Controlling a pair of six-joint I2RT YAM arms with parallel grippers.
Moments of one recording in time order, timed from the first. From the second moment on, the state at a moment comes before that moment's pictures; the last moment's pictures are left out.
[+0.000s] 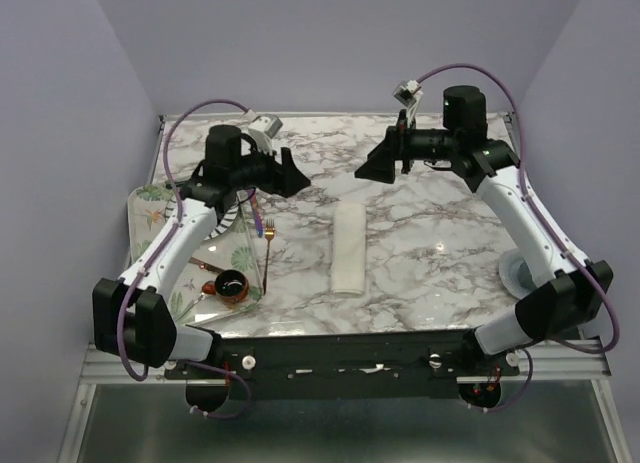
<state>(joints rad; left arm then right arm) -0.36 1.37 1.07 -0.11 0.66 -0.27 0.35 1.55 1.53 -0.44 -0.98 0.16</state>
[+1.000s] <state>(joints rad) -0.20 1.85 1.48 -0.78 -0.01 -0.19 0.28 1.28 1.24 -0.73 -0.45 -0.20</state>
